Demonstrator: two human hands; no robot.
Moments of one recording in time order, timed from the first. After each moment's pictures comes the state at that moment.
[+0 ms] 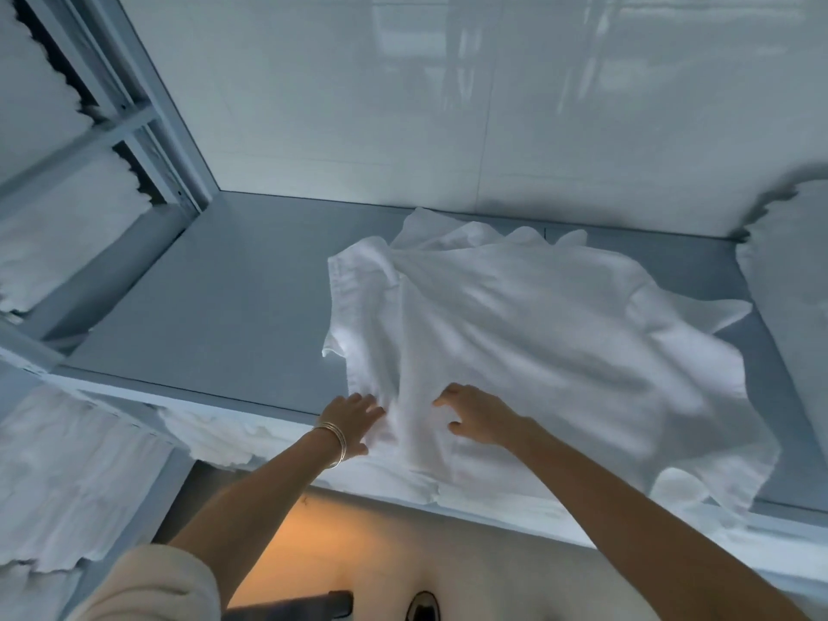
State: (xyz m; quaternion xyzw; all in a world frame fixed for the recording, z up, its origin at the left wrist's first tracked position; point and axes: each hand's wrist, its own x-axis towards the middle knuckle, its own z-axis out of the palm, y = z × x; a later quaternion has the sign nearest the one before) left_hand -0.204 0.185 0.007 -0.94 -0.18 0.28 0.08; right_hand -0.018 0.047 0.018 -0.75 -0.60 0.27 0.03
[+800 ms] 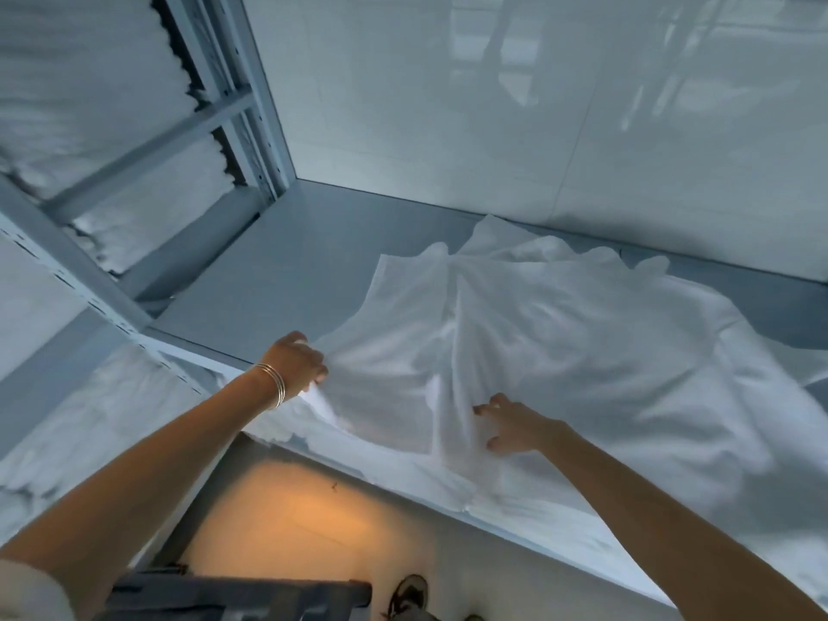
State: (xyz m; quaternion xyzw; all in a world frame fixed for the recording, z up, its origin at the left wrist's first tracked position) left_hand -0.316 0.302 0.094 -0.90 -0.23 0.31 0.19; right_hand -0.049 0.092 0.017 -0.74 -0.56 0.33 -0.14
